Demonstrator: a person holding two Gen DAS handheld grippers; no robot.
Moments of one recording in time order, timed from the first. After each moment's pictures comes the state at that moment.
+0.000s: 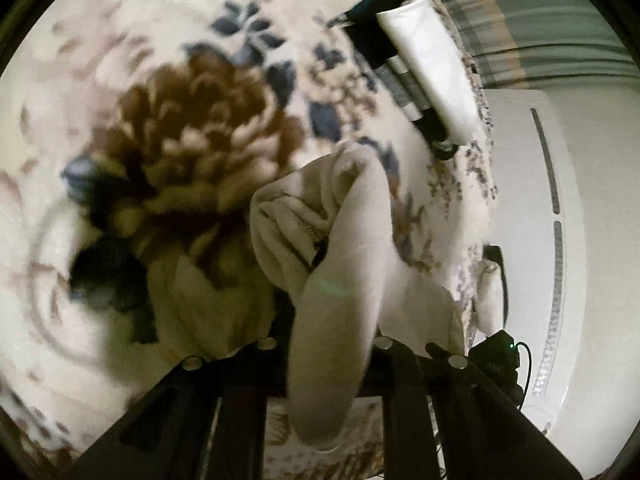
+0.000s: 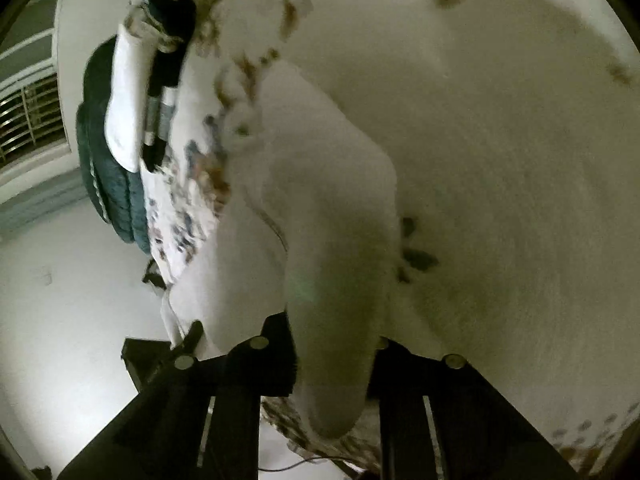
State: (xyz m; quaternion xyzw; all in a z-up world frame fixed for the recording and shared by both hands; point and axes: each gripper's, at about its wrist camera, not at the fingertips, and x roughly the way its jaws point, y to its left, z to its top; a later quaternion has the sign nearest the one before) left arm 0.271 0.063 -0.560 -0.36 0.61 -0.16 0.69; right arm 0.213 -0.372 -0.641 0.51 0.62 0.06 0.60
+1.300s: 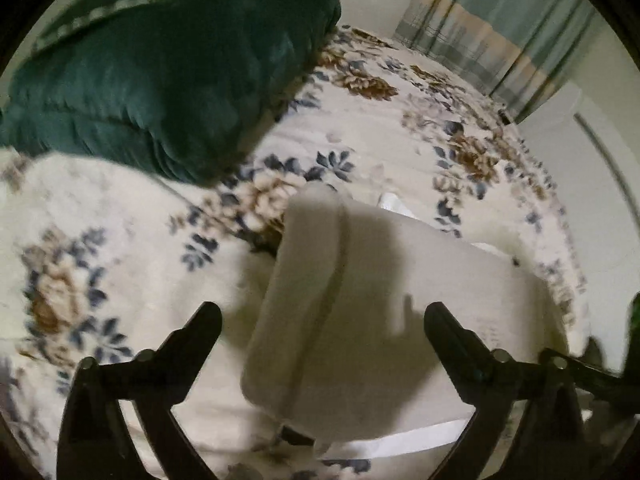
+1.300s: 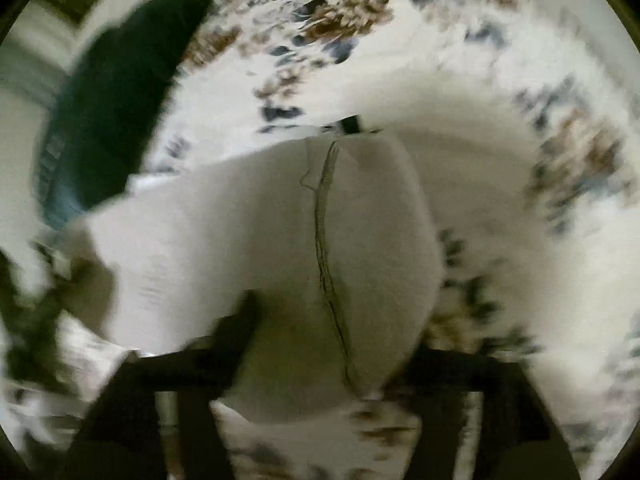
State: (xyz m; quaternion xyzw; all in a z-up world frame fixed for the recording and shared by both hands) left arm 0.631 0.015 -0.489 -0.11 0.50 -0.05 0.86; right arm 0.613 -0.317 -0.523 0.11 0.60 -0.01 0.80
